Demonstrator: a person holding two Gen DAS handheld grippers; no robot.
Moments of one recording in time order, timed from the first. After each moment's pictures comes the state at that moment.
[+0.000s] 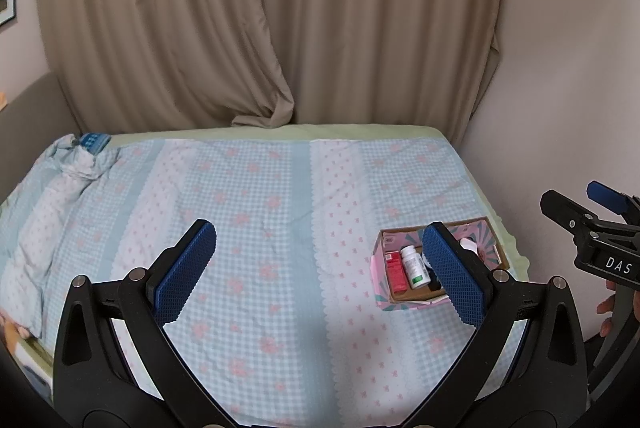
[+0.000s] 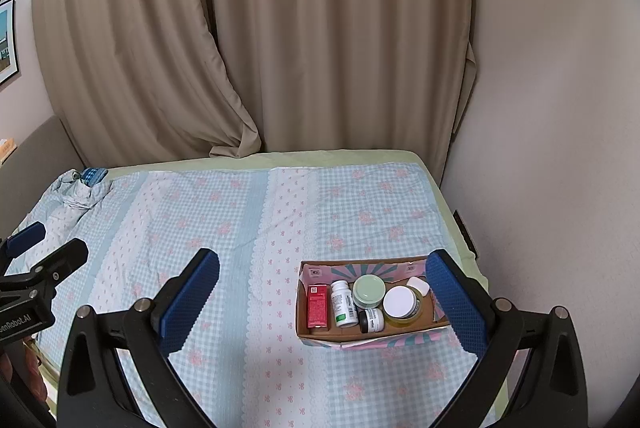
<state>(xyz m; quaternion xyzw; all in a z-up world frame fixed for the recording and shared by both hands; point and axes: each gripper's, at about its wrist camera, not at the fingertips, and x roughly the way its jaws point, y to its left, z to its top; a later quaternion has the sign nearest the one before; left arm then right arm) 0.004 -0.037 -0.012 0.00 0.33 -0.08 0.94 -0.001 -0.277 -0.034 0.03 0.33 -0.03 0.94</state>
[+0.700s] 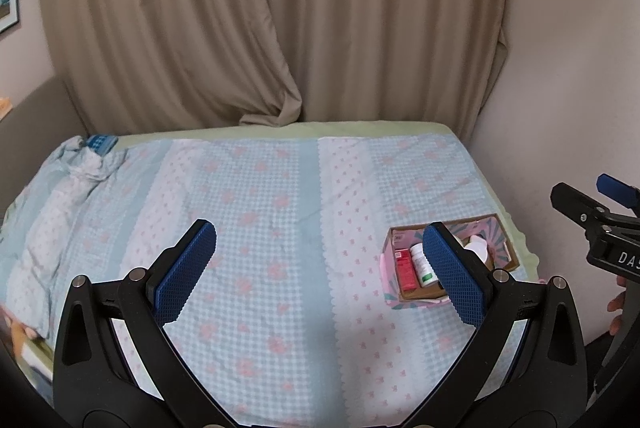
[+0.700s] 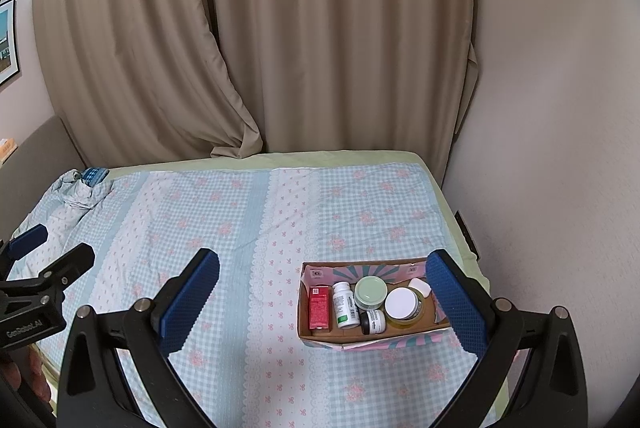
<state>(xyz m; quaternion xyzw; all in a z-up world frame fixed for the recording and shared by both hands) 0.011 -0.034 -0.016 0.01 0.34 -0.06 0.94 0.001 -0.275 -0.034 0.03 0.33 -0.03 0.94</state>
